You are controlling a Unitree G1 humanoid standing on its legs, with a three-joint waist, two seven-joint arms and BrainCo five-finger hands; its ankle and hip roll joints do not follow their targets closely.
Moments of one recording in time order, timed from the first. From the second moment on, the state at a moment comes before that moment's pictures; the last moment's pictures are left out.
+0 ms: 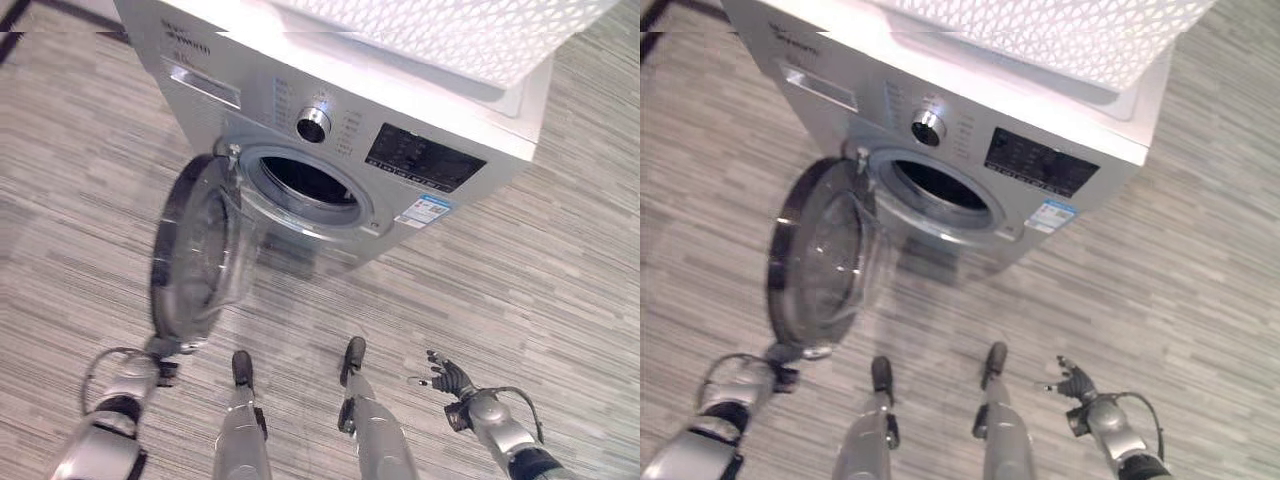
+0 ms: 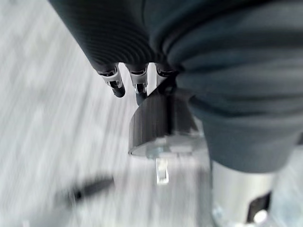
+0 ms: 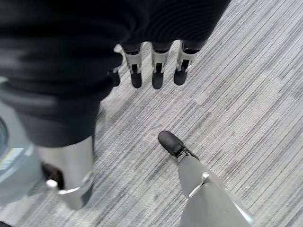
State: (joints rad) left arm -0.41 0.48 -0.32 1.14 -0.39 -0.03 -0.03; right arm -0.09 -0.46 0.35 0.77 0.19 -0.05 0.01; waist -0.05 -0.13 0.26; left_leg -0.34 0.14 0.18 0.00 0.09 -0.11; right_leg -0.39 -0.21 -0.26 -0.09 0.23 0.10
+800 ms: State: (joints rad) left arm -0.70 0.14 -0.75 0.43 -0.45 -0.27 -0.04; right arm -0.08 -0.43 0.36 0.85 0.10 -0.07 -0.02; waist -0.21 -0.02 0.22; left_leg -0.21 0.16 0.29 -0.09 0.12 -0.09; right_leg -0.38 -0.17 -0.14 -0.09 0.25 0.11
